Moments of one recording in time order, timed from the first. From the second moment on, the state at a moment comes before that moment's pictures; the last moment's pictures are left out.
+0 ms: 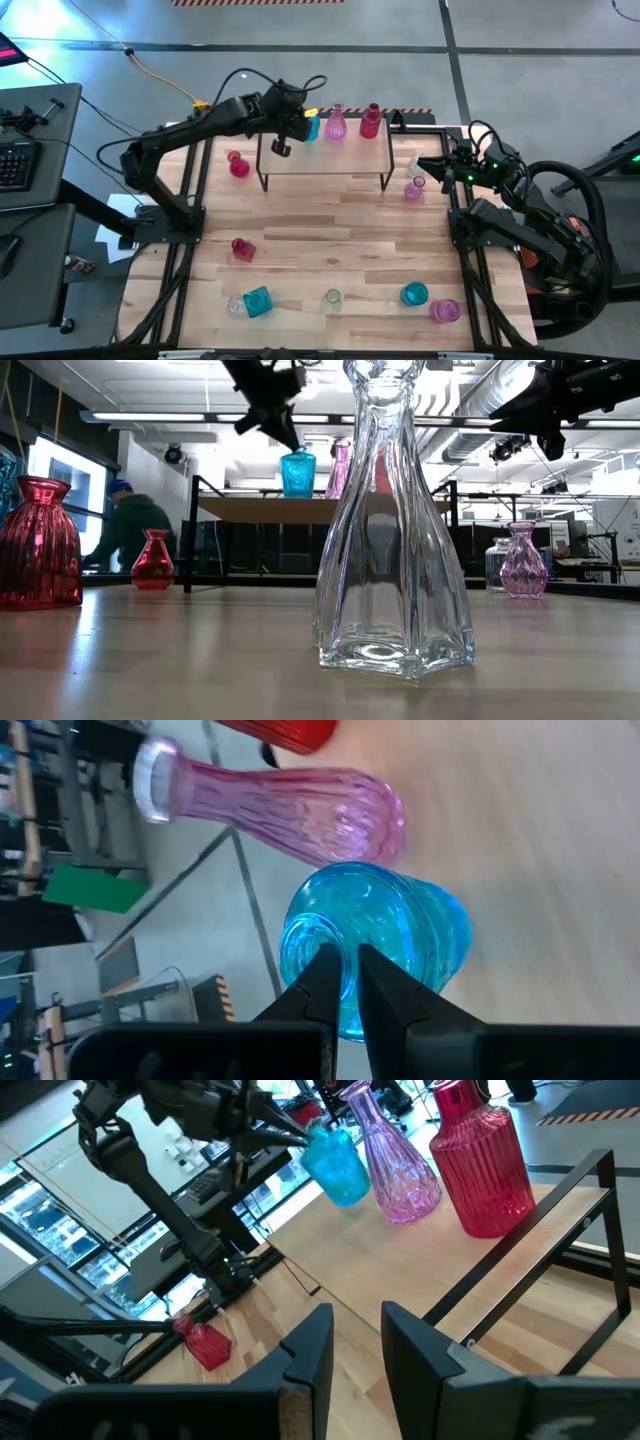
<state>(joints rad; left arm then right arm) 0.45 1.63 1.60 -0.74 -0.22 1.07 -0.74 0.31 0.51 -0.38 -0.39 0.47</state>
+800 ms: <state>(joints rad) 0.49 1.64 1.60 -0.75 -0.21 0.97 -0.74 0.31 0.51 -0.38 -0.39 0.47</state>
